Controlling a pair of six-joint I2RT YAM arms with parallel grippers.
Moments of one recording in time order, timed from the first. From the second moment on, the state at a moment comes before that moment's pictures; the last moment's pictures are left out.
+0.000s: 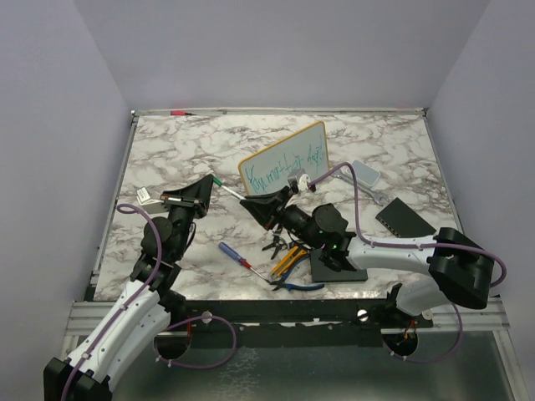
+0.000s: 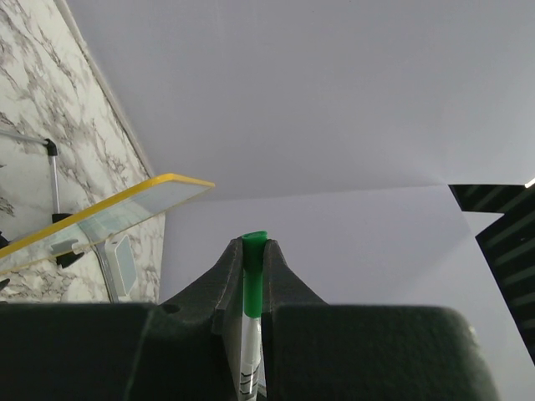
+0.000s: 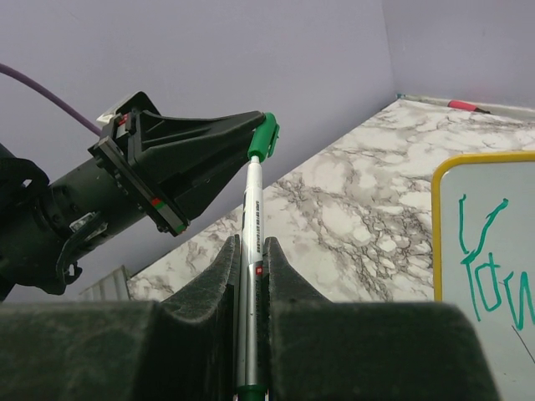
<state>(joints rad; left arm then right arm) -0.43 0.55 0.34 0.32 -0.25 -1.54 1.09 1.43 0.70 0.98 0.12 0.31</state>
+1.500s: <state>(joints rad) -0.42 0.56 0.34 0.36 -0.30 -1.52 1.10 1.57 0.85 0.99 0.15 0.17</state>
